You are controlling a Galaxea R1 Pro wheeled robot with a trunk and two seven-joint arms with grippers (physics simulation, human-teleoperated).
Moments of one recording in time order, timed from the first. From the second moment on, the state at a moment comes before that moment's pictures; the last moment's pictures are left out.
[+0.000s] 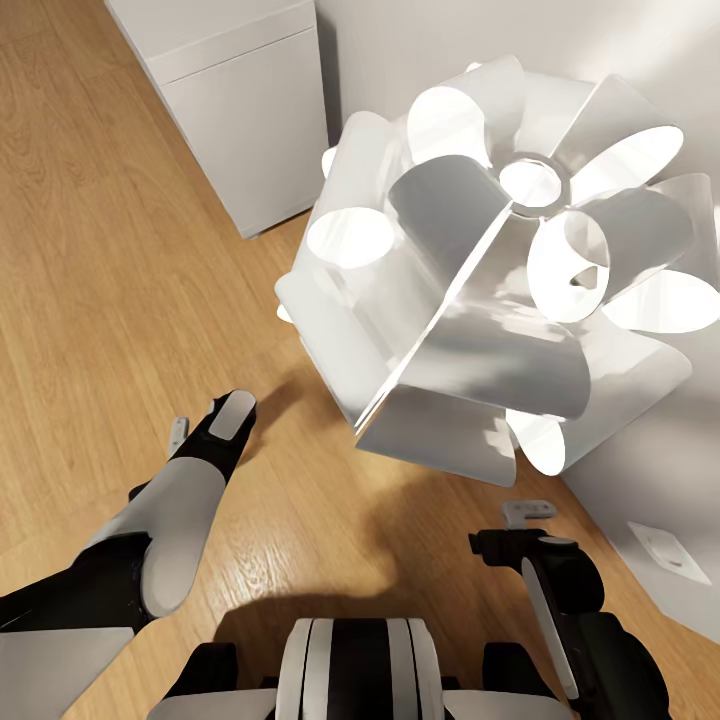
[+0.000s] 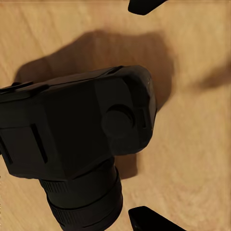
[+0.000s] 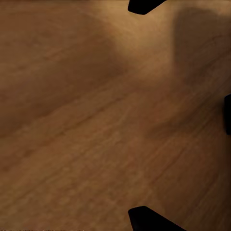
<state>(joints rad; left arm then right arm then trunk) -1.15 -0.12 0.20 -0.52 0.82 -0.42 1.32 -0.31 0.01 0.00 -1.61 0.05 1.04 -0.05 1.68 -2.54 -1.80</state>
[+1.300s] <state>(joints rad) -1.15 -0.11 0.19 -0.52 0.82 -0.42 1.32 -0.30 0.01 0.00 -1.61 0.05 1.04 -0.05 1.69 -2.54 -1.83</state>
